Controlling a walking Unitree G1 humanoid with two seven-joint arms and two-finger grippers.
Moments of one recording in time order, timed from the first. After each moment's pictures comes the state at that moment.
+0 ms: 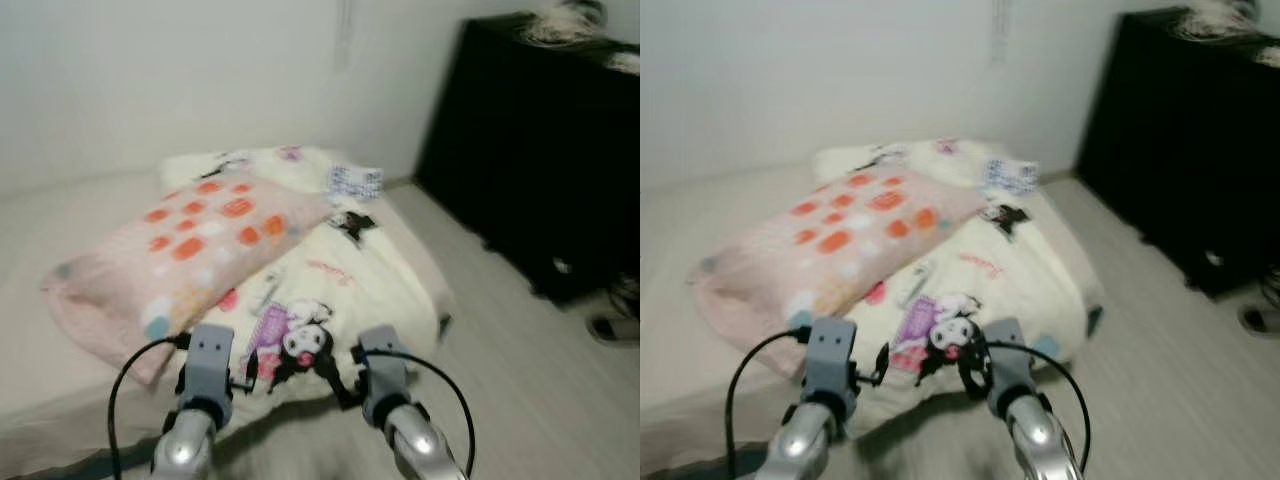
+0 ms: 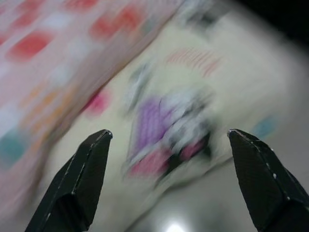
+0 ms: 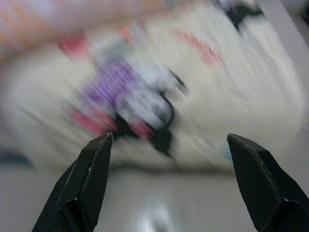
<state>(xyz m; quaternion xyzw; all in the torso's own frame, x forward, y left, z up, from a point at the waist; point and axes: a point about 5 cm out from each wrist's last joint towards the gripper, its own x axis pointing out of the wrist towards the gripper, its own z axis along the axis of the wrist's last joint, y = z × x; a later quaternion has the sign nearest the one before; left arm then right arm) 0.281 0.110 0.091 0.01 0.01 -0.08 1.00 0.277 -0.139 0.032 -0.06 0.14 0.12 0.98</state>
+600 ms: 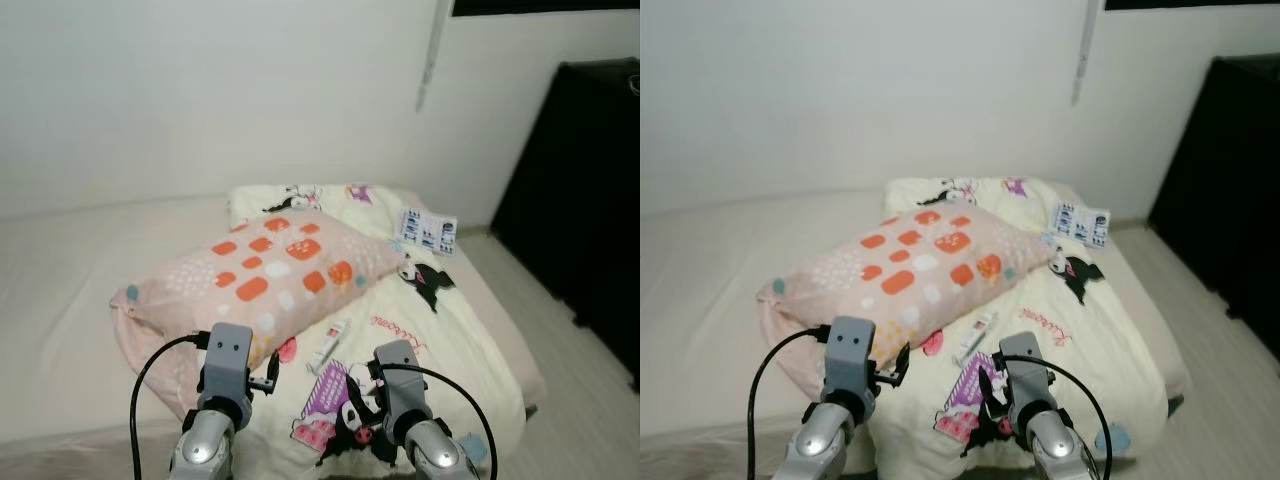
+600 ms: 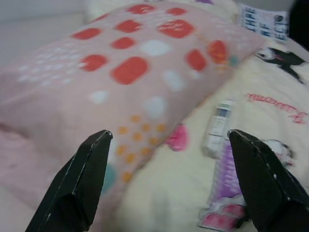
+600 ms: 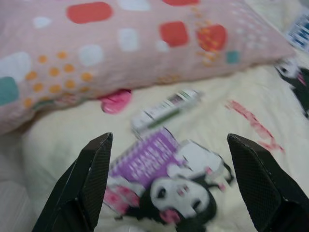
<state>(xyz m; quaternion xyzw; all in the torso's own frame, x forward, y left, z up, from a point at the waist) 0.278 0.121 0.082 0.01 0.03 -0.06 1.00 0.284 -0.126 0.041 -0.07 0.12 0.15 0.98</state>
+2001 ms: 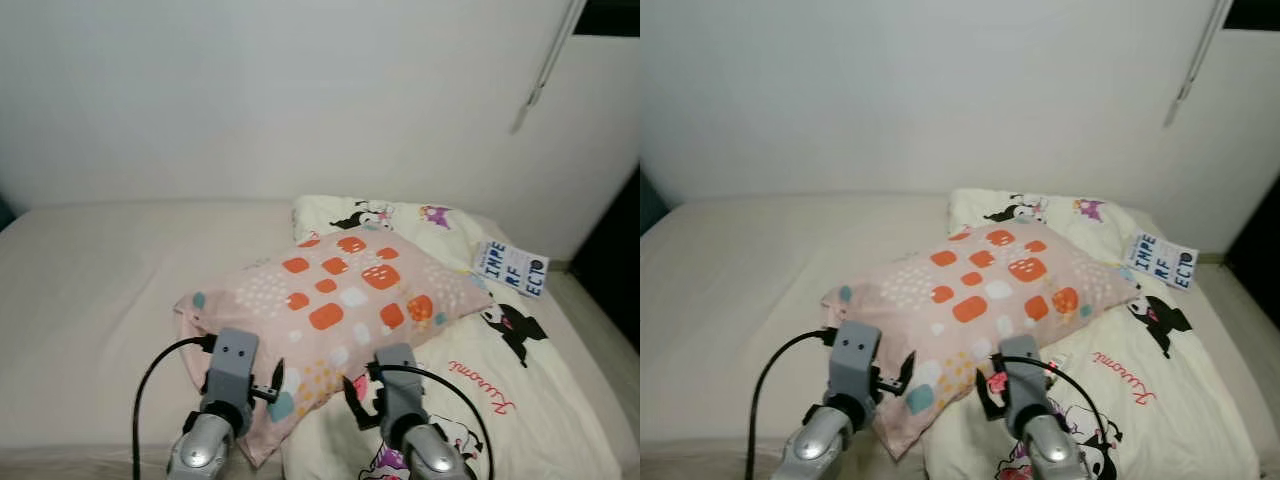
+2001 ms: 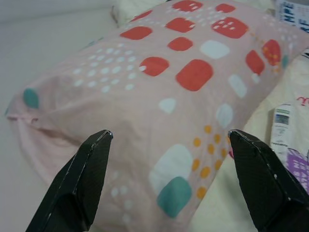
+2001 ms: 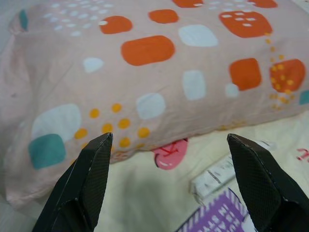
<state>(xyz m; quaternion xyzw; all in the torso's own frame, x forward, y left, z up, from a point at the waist) 0.274 0.117 0.078 0.03 0.04 -0.10 0.99 0.280 -0.127 0.038 -0.04 0.13 0.13 0.98</state>
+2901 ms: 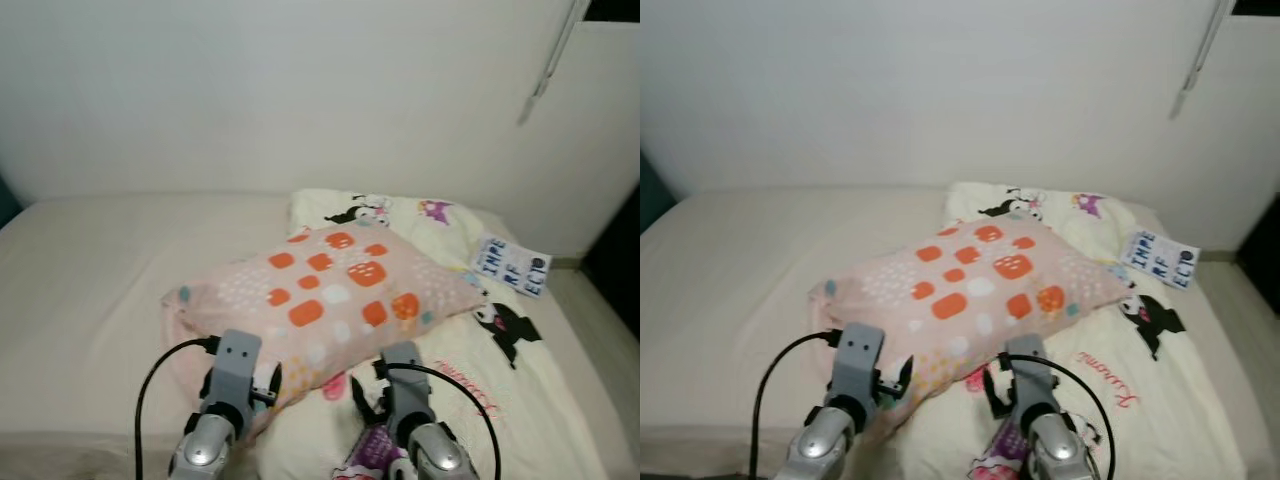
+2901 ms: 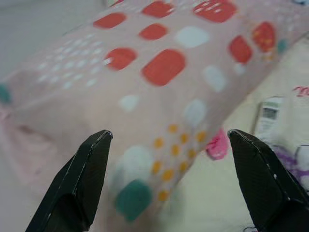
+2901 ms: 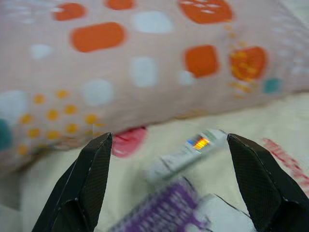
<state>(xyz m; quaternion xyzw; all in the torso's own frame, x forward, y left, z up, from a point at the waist) 0.277 0.118 0.072 0.05 0.06 -0.09 0.99 0.280 -0.133 0.038 -0.05 0.13 0.11 0.98</state>
